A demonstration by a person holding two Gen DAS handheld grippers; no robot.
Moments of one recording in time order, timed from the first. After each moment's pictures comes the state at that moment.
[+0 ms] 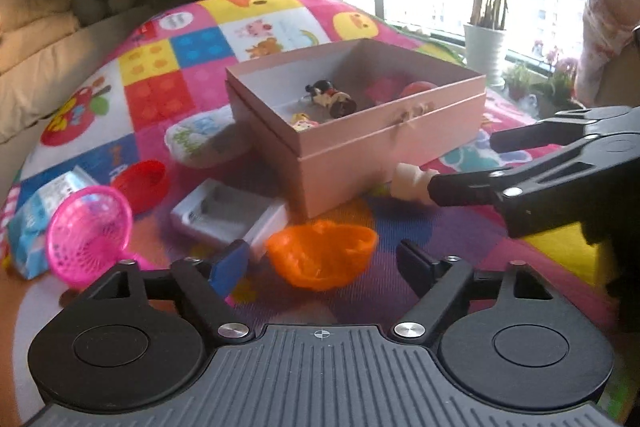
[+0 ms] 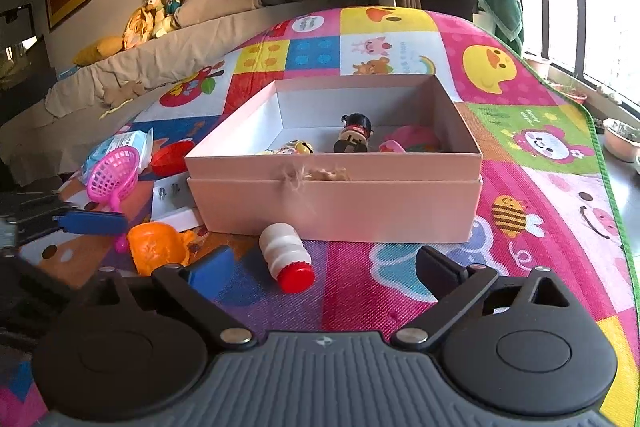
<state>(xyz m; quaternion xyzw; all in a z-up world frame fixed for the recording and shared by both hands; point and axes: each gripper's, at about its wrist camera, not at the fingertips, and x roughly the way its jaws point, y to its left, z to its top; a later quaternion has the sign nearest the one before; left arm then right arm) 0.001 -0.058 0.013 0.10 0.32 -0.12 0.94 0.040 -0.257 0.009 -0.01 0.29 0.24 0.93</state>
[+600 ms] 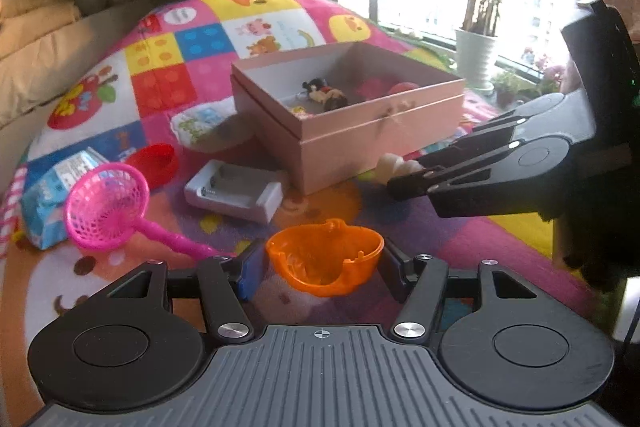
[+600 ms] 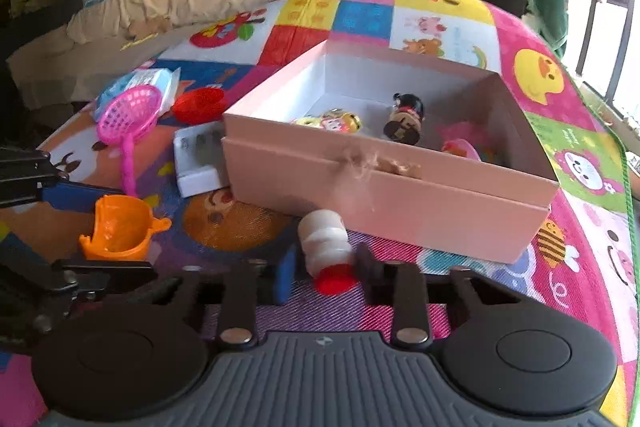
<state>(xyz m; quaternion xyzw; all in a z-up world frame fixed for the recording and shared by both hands) -0.040 -0.041 0.031 0.07 0.32 -0.13 0.94 0.050 -0.212 0.010 -0.11 0.33 0.28 0.89</state>
